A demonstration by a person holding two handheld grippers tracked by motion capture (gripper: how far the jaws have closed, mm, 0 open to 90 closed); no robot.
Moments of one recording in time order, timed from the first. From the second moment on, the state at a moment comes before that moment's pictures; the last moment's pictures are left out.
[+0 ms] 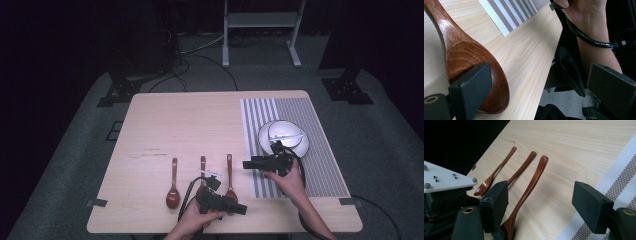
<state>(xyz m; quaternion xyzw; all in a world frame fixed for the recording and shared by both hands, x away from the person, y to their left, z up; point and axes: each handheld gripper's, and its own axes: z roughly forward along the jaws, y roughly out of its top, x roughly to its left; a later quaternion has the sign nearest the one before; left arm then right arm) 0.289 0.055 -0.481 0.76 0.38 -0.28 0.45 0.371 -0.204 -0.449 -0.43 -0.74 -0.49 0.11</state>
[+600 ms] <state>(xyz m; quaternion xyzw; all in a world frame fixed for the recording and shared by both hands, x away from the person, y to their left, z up) 0.289 0.055 -0.481 0.76 0.38 -0.28 0.45 0.385 -0.184 -0.449 -0.43 -0.75 -0.49 0.13</state>
